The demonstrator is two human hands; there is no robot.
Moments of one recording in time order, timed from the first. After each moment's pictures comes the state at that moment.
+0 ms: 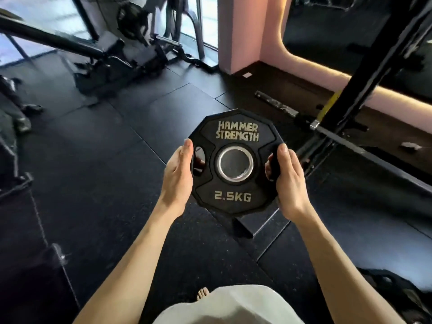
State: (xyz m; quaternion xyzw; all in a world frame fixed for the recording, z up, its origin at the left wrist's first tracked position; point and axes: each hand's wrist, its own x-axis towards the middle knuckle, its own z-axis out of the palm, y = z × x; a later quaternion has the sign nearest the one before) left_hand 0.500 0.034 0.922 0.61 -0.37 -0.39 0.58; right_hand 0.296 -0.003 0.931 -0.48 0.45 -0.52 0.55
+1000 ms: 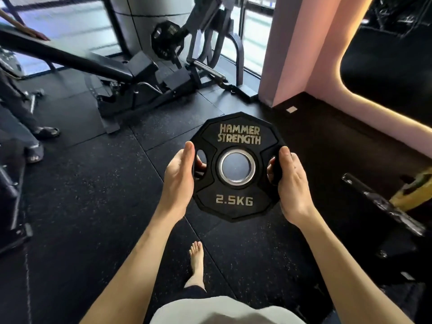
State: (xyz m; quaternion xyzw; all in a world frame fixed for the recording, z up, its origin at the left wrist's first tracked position) left_hand 0.907 -0.428 0.927 0.62 -0.34 -0.35 0.61; right_hand 0.715 -0.486 0.938 -0.52 0.44 -0.48 0.56
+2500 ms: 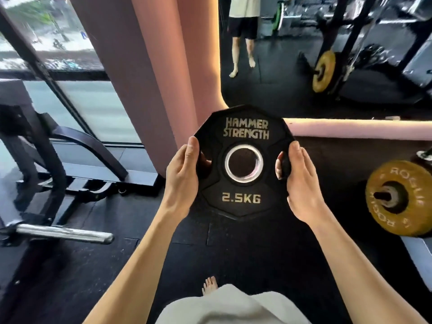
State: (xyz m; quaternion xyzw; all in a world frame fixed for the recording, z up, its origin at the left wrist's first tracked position) left_hand 0.946 -1.503 0.947 0.38 -0.57 -0.57 0.45; right_hand 0.758 -1.402 0.939 -0.30 0.57 -0.68 0.35
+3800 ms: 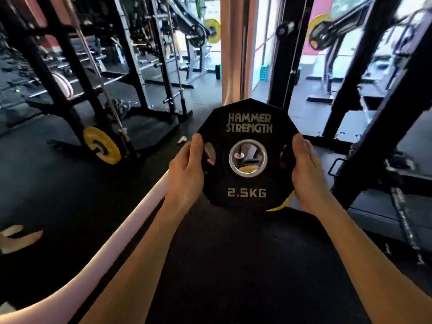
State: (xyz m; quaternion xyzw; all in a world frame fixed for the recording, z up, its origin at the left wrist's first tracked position) left_hand 0.384 -1.799 1.018 -0.07 -0.75 -0.64 0.10; right_hand 0.420 -1.588 1.011 0.09 0.70 -0.68 -0.18
